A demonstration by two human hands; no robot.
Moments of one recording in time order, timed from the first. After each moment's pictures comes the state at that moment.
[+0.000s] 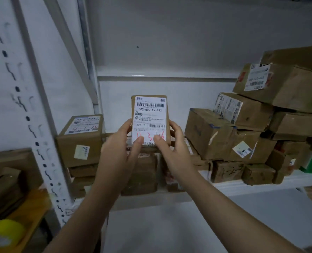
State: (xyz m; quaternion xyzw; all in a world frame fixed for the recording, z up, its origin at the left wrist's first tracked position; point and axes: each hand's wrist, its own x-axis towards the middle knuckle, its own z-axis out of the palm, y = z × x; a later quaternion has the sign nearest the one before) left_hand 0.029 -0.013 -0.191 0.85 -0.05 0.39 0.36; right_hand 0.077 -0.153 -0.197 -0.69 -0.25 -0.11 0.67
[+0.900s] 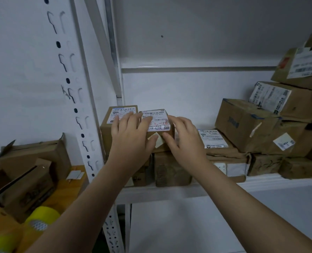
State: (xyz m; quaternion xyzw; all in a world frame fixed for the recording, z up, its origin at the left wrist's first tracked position) left_hand 0.039 0.074 -0.195 0.91 -0.04 0.41 0.03; right_hand 0.089 -0.083 -0.208 -0.86 -0.26 -0.27 0.33
